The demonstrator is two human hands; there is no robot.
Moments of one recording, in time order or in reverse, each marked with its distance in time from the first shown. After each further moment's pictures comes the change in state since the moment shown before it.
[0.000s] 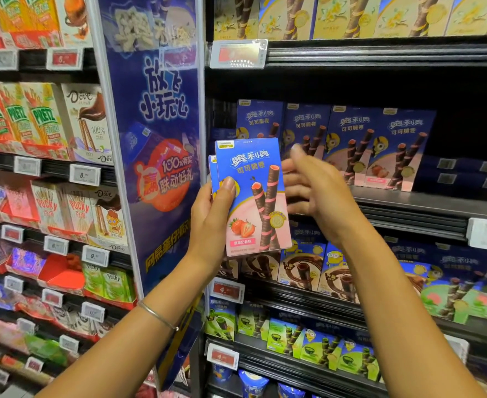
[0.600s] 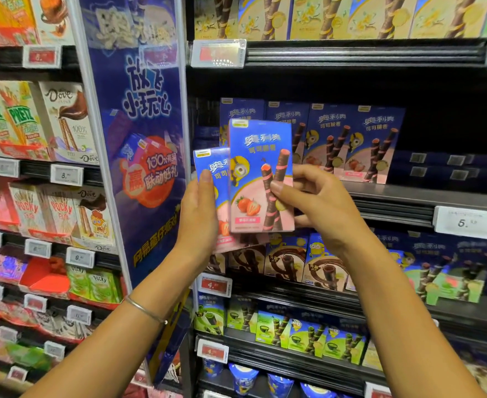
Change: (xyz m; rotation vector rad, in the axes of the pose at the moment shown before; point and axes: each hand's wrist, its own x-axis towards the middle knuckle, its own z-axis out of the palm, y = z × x) left_hand -0.001 0.007 0.011 0.254 0.133 -0.010; right_hand -0.045 -0.010 -0.013 -0.056 0.070 -0.020
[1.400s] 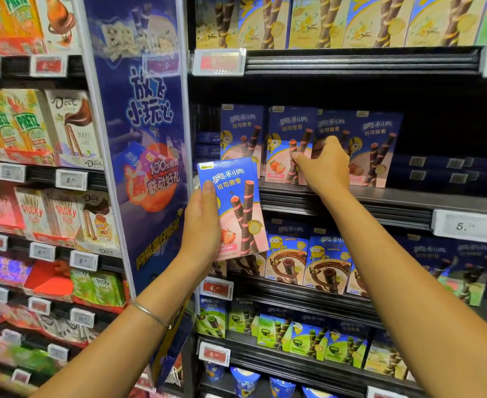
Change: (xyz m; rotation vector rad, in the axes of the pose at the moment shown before) left_hand -0.007 0.002 0.004 0.049 0.029 -0.078; right_hand 0.117 0.030 -0.031 -0.685 0.525 -0.035
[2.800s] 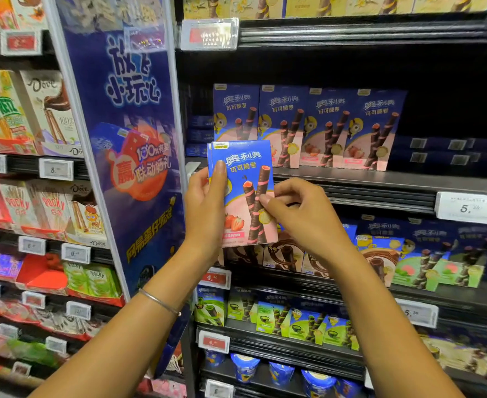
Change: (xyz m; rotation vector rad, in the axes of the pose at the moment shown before) left_hand -0.001 0.006 0.017 -0.211 -0.014 -0.042; right_hand -0.127 -0.007 -0.025 0.355 -0.436 0.021
